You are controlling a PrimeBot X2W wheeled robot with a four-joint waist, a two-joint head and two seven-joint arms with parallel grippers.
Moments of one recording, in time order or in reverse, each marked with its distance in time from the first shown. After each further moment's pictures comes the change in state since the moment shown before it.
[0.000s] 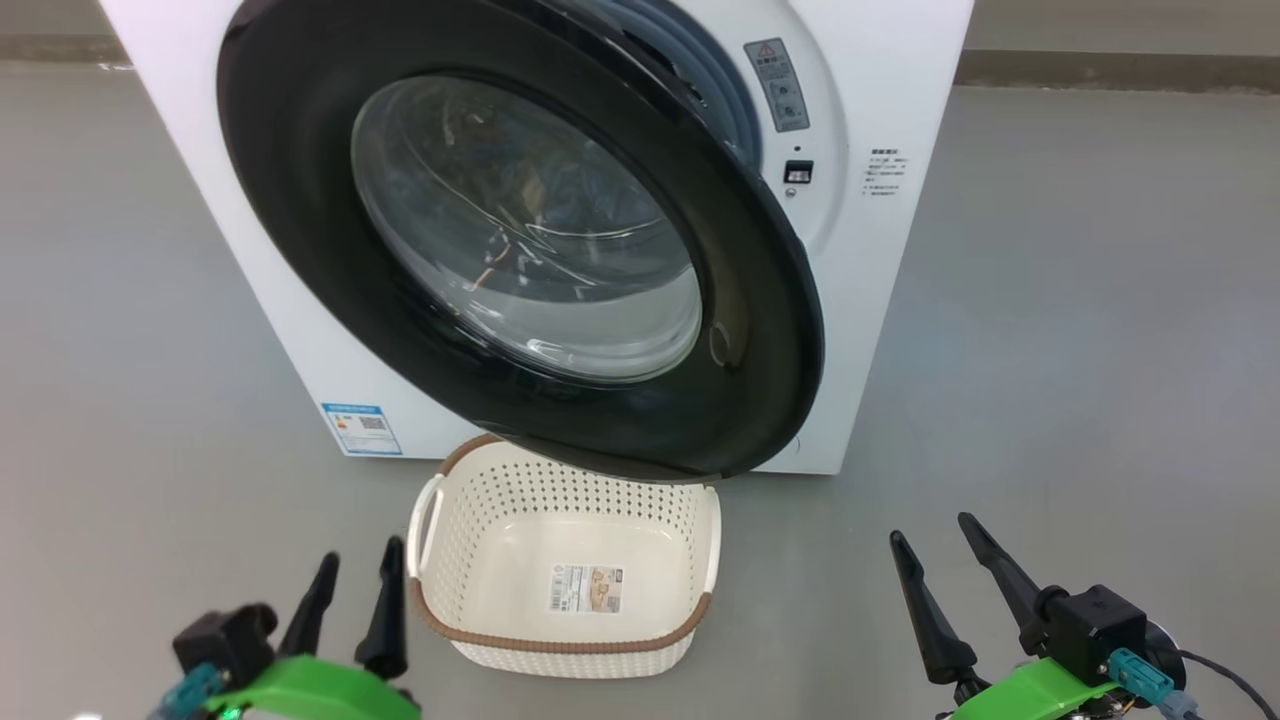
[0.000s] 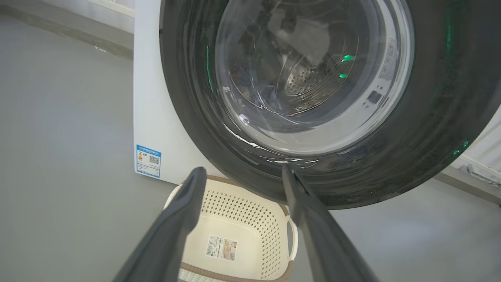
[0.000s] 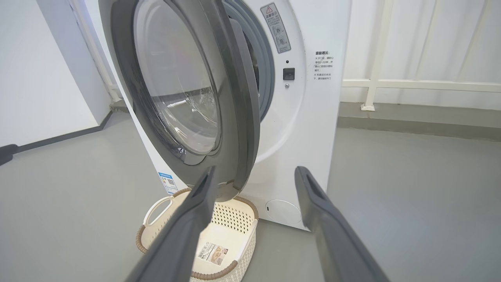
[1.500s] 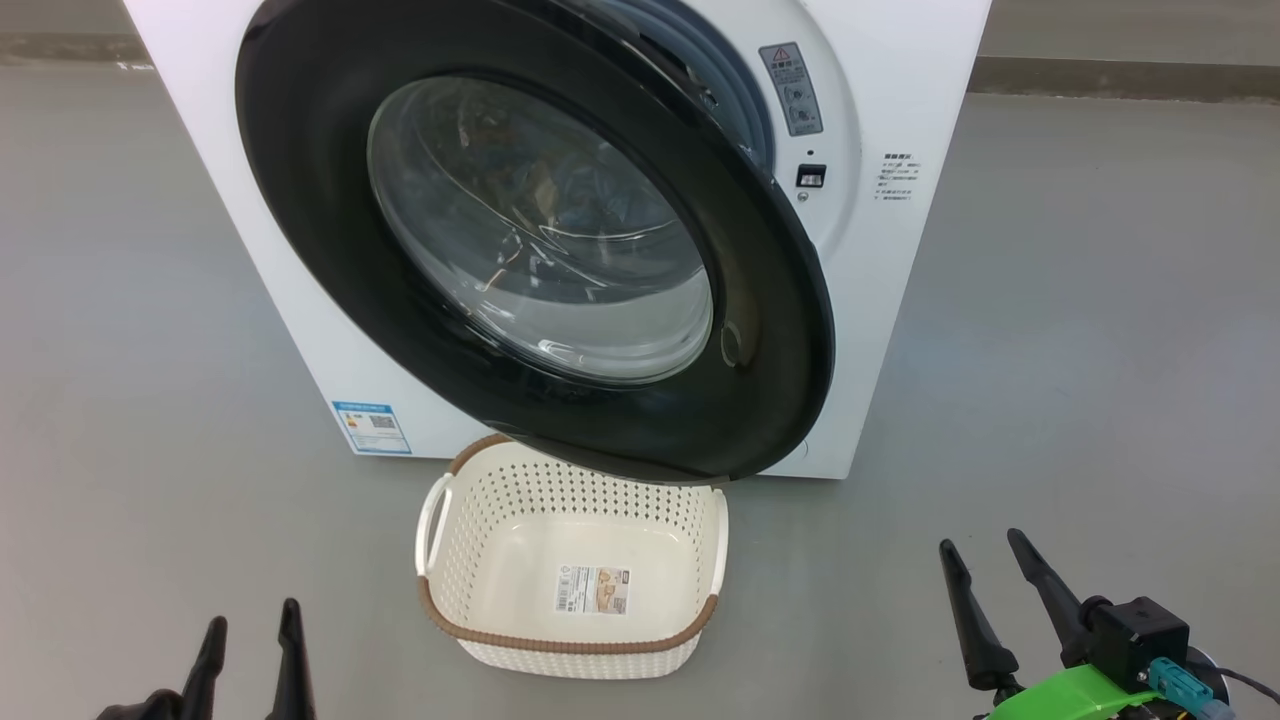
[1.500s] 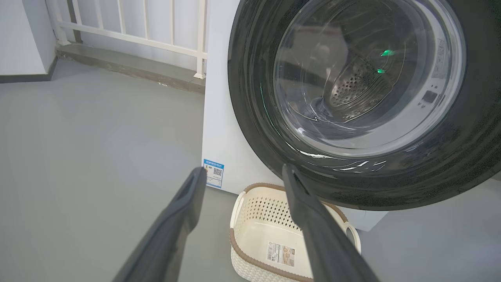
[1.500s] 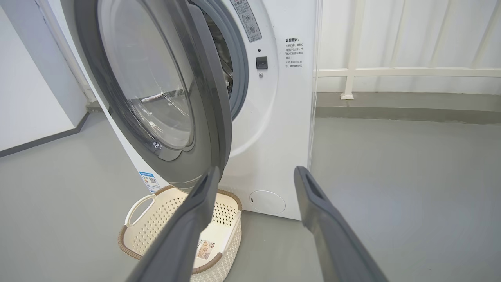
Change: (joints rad) left arm 0.208 -0.095 0.396 -0.128 0.382 -0.089 0.000; right arm 0.014 0.014 -0.096 0.036 -0.007 0.000 0.000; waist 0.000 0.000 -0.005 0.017
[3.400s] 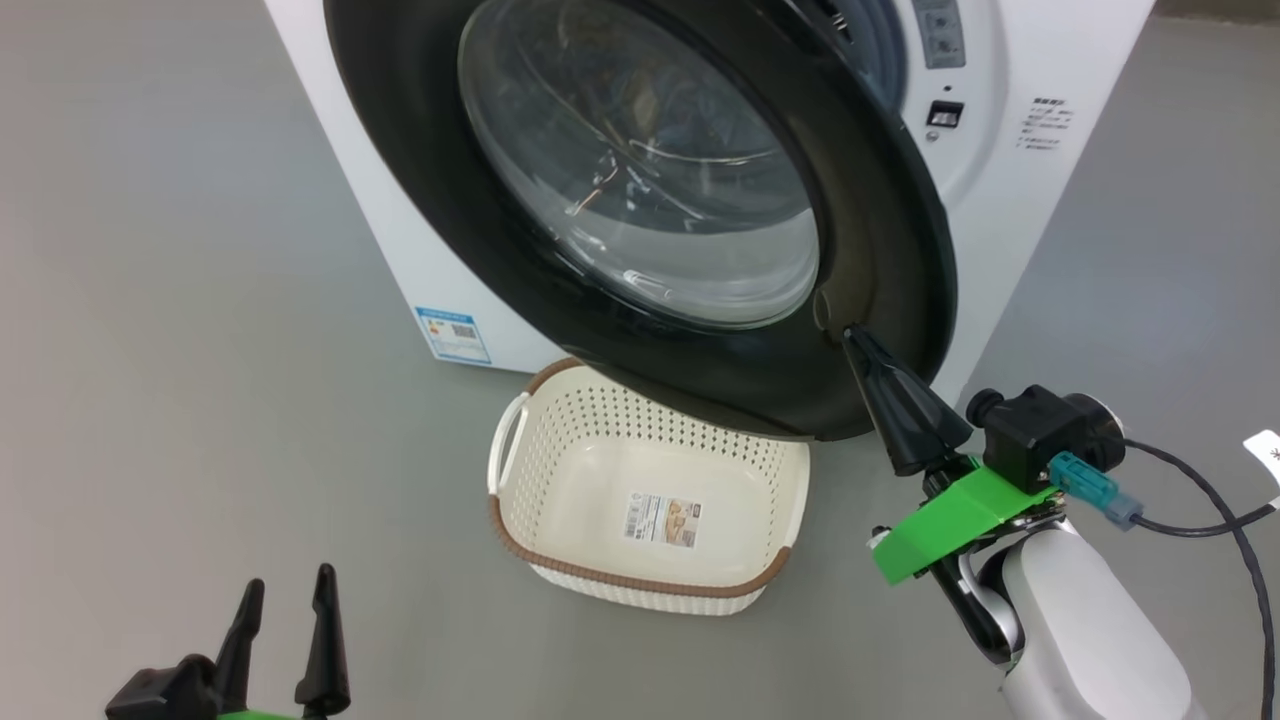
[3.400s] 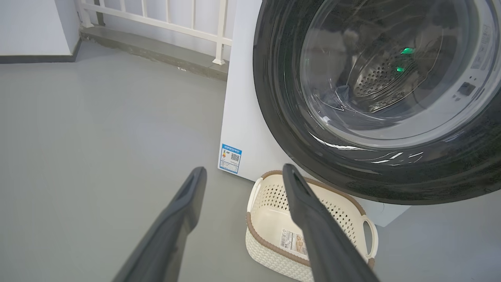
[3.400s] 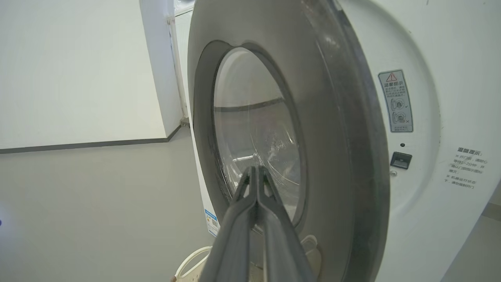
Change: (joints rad) left arm -0.052 -0.029 -0.020 0.013 0.005 -0.033 0.000; right arm -0.379 -0.059 0.254 0.044 0.032 0.000 0.000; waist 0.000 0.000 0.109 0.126
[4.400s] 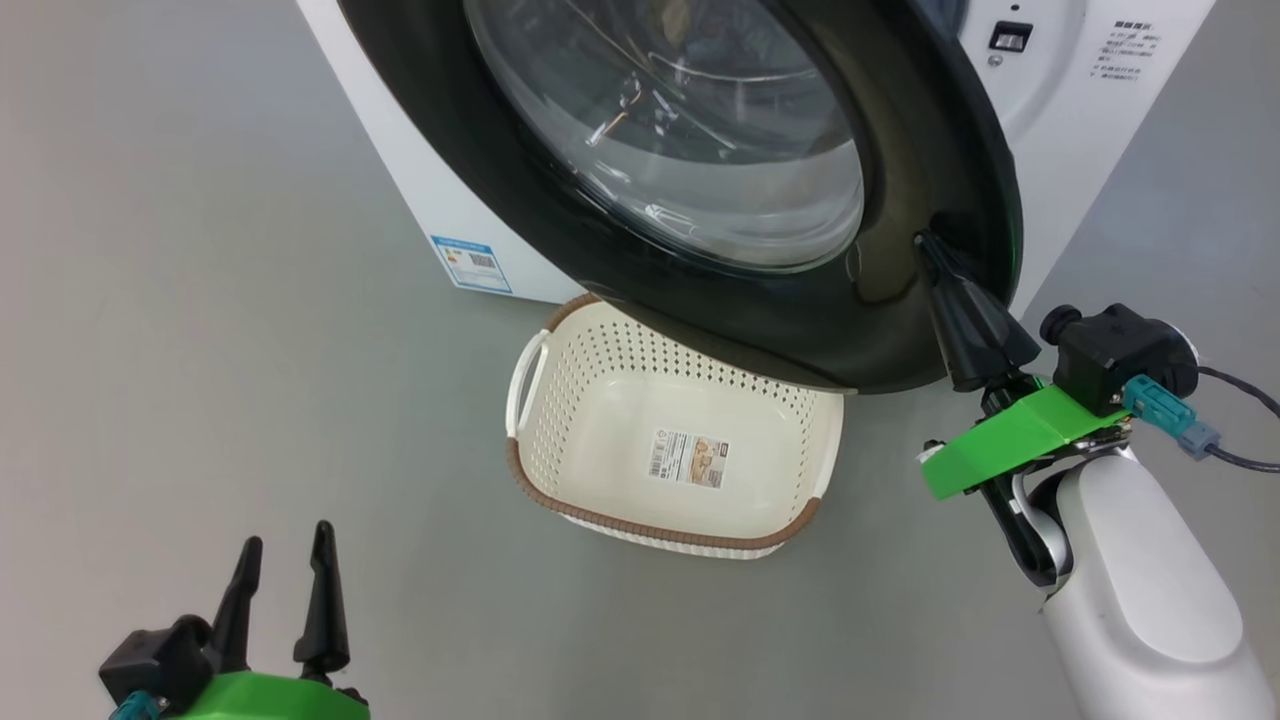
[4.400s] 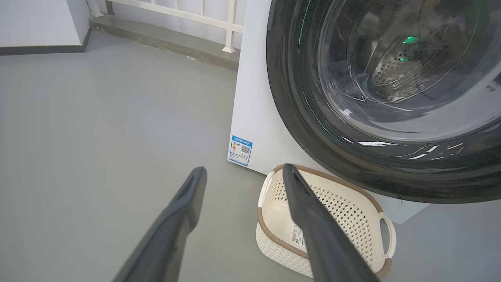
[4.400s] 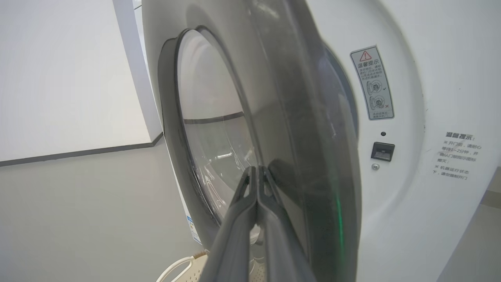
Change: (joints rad) left arm -0.060 -0.003 -0.003 0.005 -0.019 0.000 0.000; right arm -0.101 -0.023 -0.095 0.022 -0.008 0.000 0.000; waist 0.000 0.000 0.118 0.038
